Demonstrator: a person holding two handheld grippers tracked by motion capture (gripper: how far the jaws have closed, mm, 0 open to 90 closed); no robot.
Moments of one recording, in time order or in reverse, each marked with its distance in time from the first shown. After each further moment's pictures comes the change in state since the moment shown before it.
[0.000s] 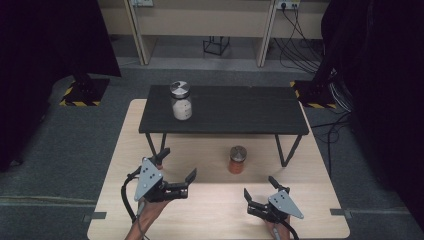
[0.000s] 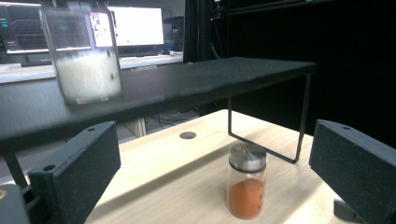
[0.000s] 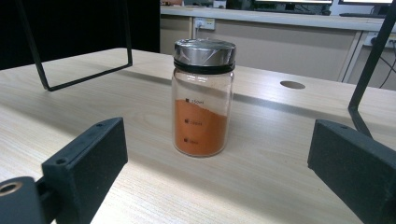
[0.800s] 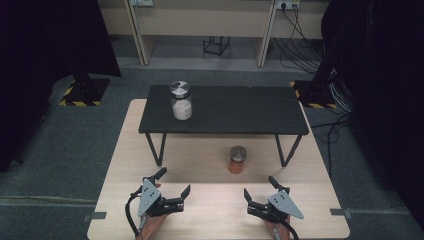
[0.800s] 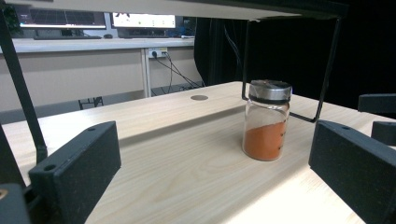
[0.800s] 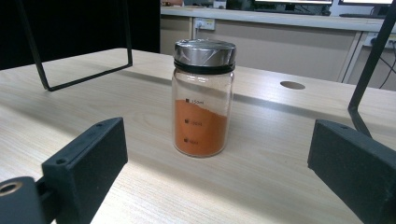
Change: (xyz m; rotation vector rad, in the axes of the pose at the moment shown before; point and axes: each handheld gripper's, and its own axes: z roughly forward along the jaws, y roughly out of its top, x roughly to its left) left arm 0.006 -0.084 -0.008 0.032 0.045 -0.039; right arm 0.000 0.000 0.000 -0.001 0.000 -0.002
